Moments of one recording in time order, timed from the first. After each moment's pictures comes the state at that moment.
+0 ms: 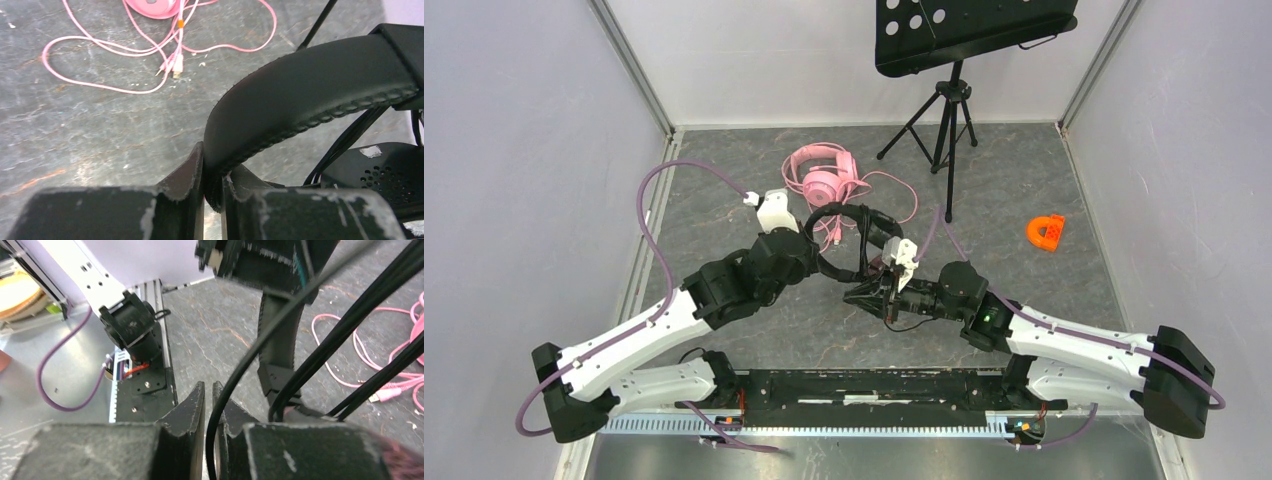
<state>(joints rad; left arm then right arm) -0.98 0.97 0.97 -0.61 -0.60 -0.76 1.05 1.01 0.53 0.49 -0.30 0.18</state>
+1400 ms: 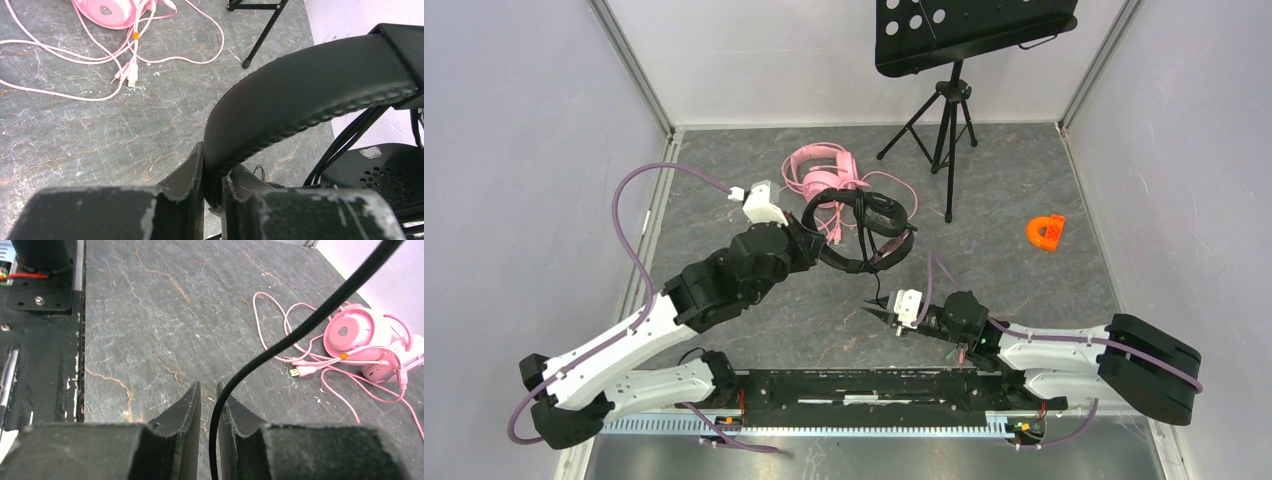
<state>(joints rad) -0.98 0.91 1.02 -0.54 -0.52 -0.85 1.07 1.11 0.20 0.88 -0.20 -0.31</state>
